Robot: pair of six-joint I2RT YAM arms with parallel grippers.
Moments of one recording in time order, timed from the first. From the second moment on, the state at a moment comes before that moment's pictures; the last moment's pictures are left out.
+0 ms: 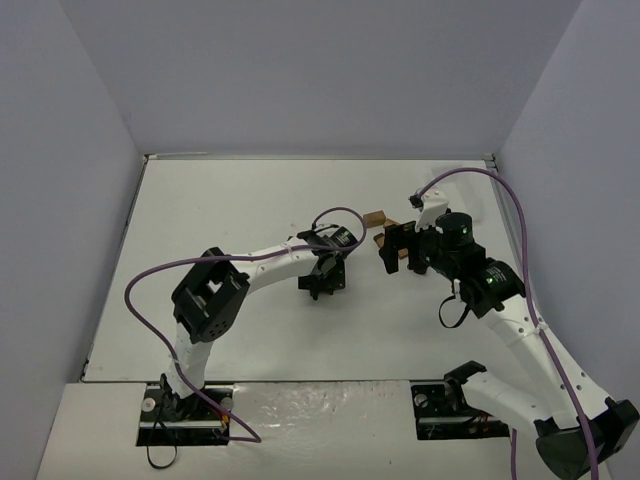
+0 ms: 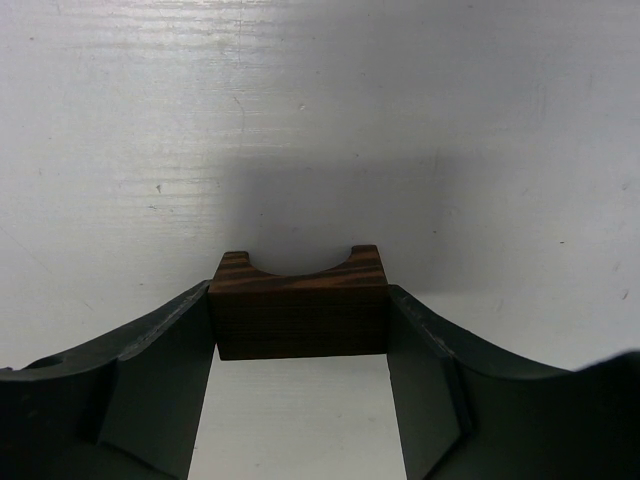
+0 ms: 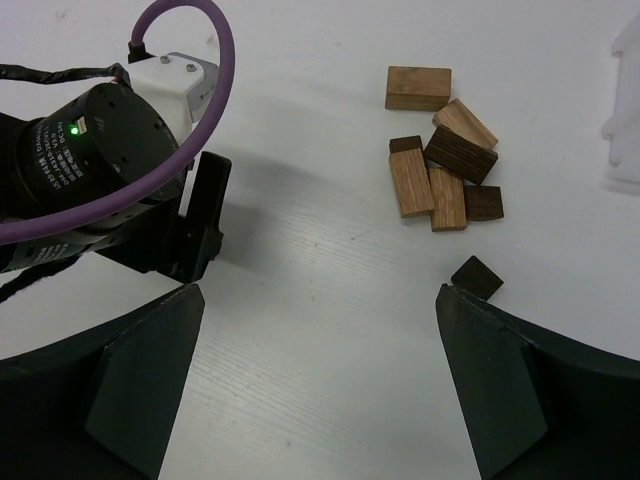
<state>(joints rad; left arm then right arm) -0.86 2.00 1.49 -0.77 -0.25 -0.85 0.45 0.94 0.94 -0.52 -0.02 0.11</state>
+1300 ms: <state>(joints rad) -0.36 1.22 1.15 -0.79 -0.33 -0.50 0.26 1.65 1.20 -0.47 0.20 0.39</state>
